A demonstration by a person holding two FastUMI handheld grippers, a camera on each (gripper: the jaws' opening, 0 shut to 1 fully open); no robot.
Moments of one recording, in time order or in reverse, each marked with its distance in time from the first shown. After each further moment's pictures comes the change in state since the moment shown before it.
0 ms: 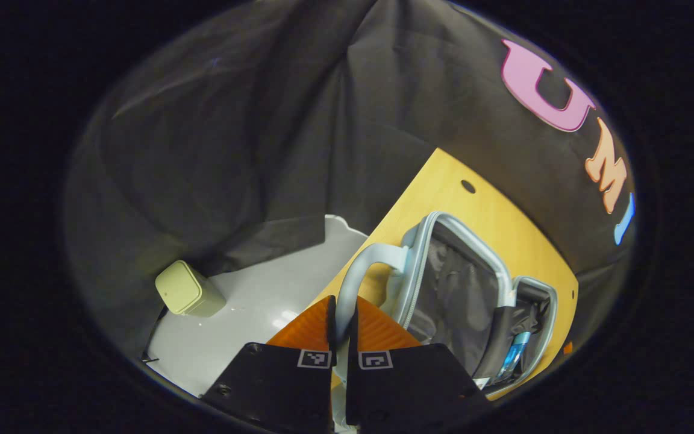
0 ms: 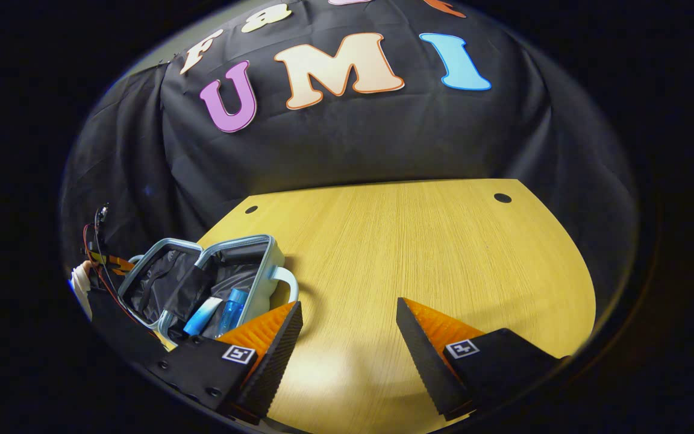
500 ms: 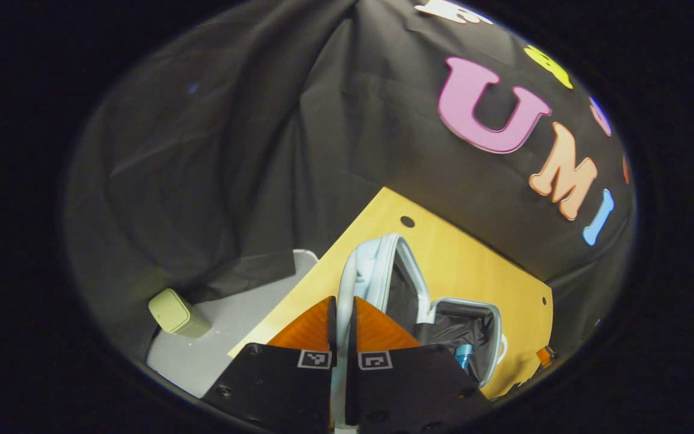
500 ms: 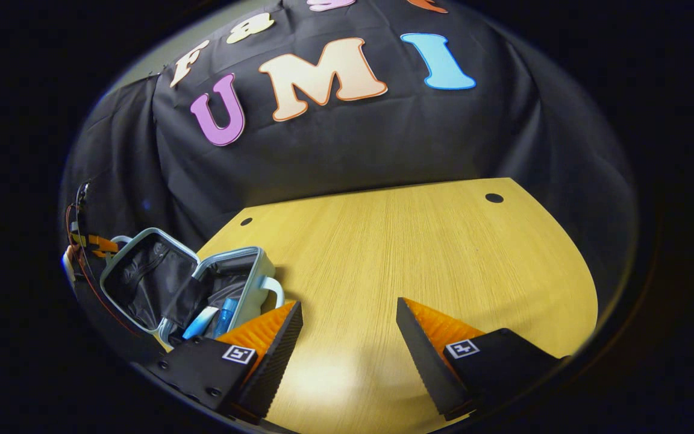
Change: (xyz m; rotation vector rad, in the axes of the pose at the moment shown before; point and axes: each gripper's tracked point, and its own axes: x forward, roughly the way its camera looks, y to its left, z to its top) left arm -0.093 -0.114 0.047 0.083 -0.158 -0.108; right arm -0.001 -0.032 0.011 0.048 -0.036 0.006
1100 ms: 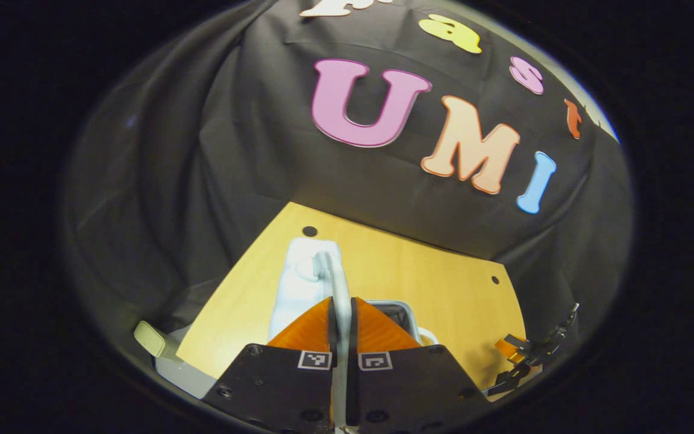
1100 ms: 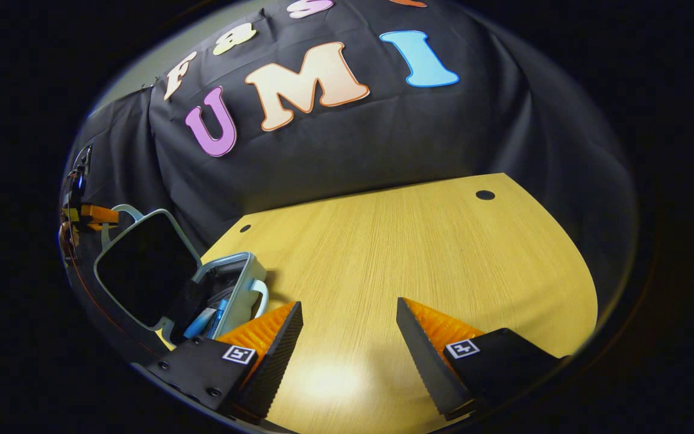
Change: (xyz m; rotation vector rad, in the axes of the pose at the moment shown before) left arm -0.035 -0.213 -0.016 0.174 -0.010 -0.242; right arm -0.009 -0.047 0.006 0.039 -0.011 0.036
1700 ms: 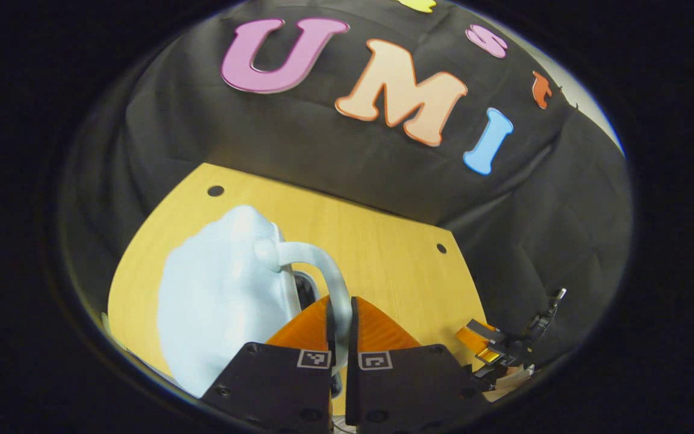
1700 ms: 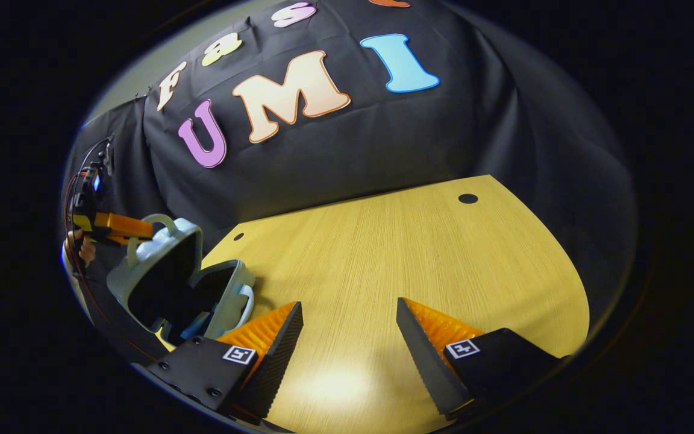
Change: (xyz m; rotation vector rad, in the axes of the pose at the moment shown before) left arm 0.077 -0.157 -0.101 0.029 0.196 -0.228; right arm -0.015 -0.041 0.012 0.025 -0.028 -0.005
